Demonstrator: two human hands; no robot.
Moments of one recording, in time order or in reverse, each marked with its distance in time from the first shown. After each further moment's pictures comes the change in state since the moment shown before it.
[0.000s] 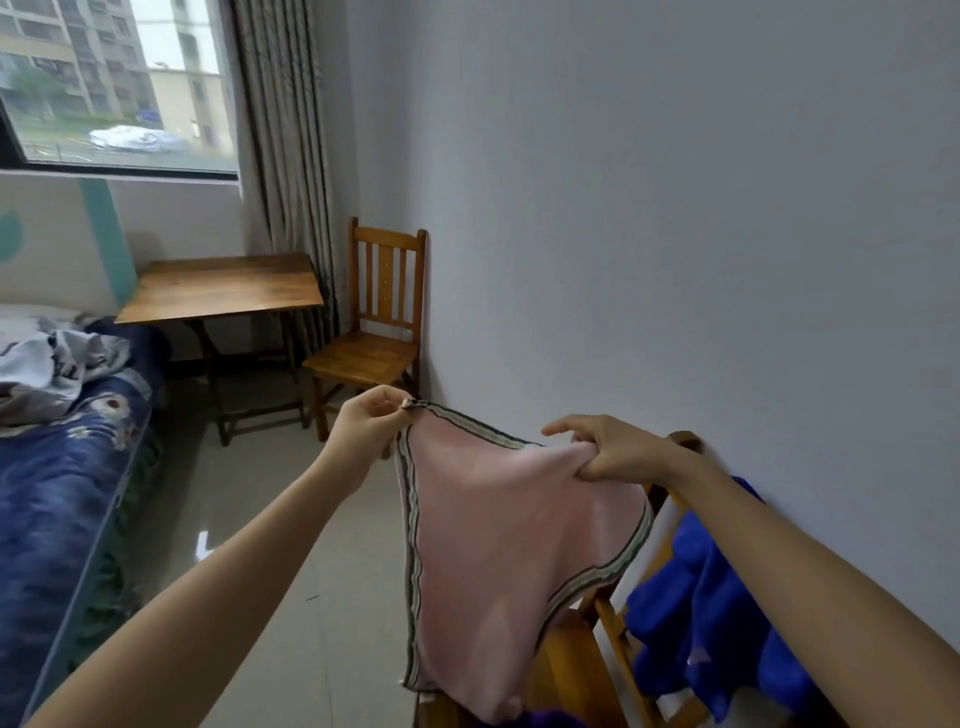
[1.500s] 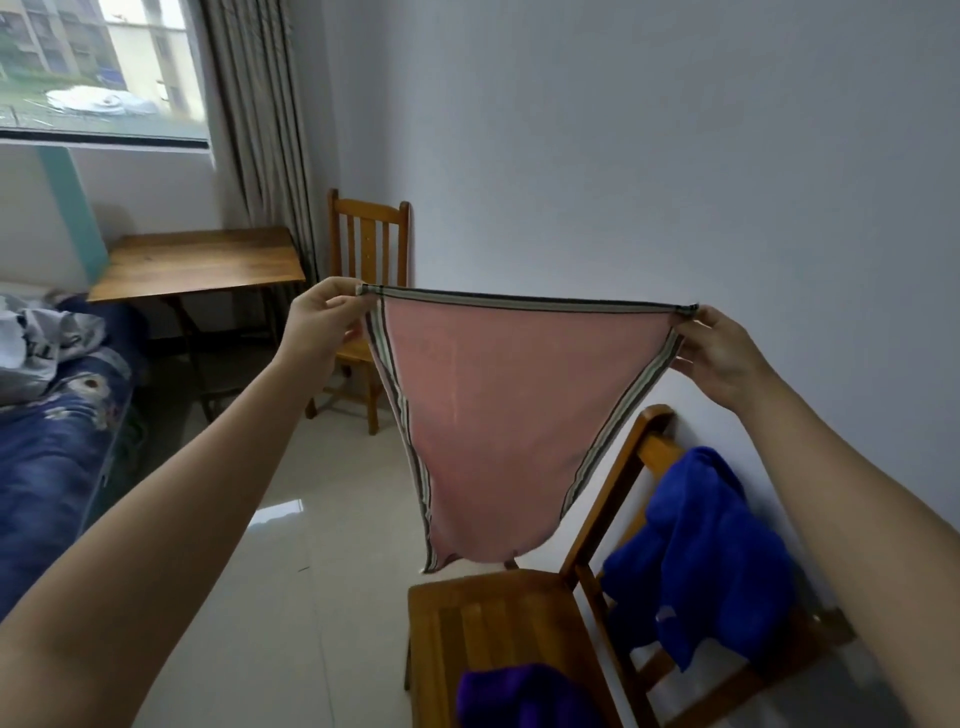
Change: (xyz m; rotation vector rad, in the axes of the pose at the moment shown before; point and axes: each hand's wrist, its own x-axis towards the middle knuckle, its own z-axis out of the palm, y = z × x) left_hand 0.039 0.073 -0.012 -0.104 0.105 0.134; right_hand -0.030 0.043 -0.091 1.016 0.683 0.035
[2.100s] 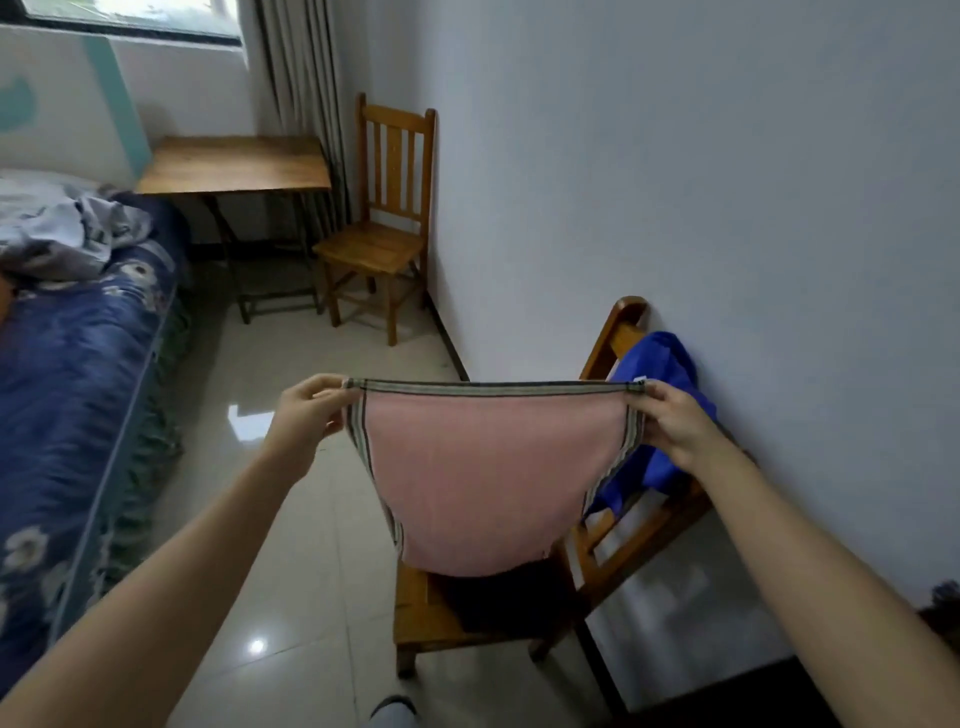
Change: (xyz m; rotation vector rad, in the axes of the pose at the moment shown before) left_hand -0.248 -0.099 0.012 0.103 0.146 -0.375; right_hand -0.159 0.124 -0.081 -0.152 -0.108 0.343
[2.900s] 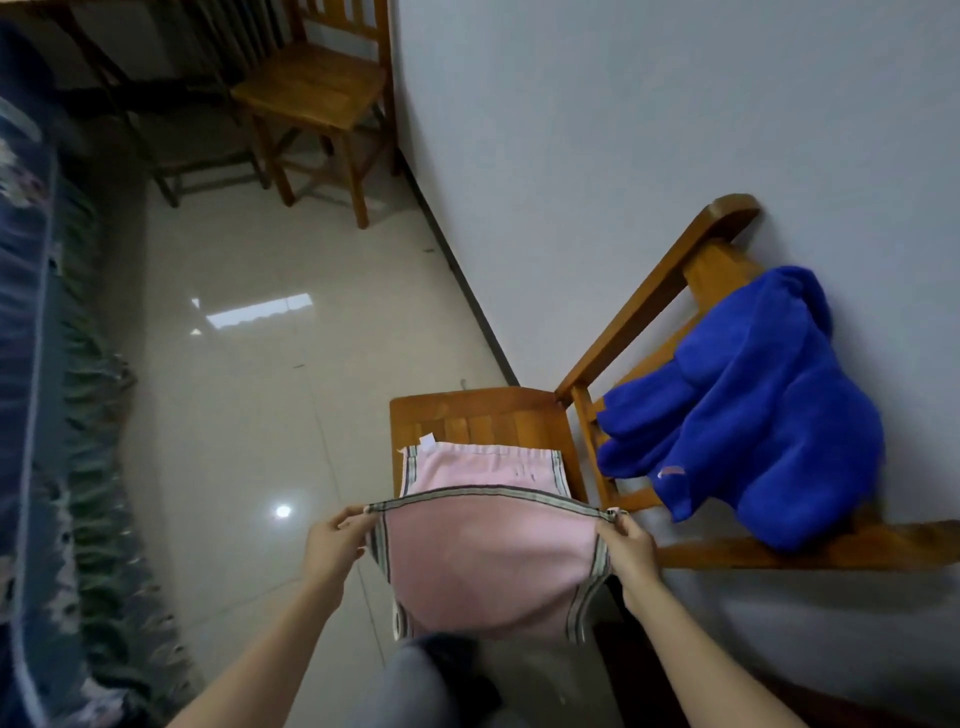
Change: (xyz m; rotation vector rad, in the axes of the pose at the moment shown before) left_hand 0.053 -0.220 0.032 0.189 0.117 -0.635; right_hand 0.062 0.254 0.057 -0.095 0.388 0.550
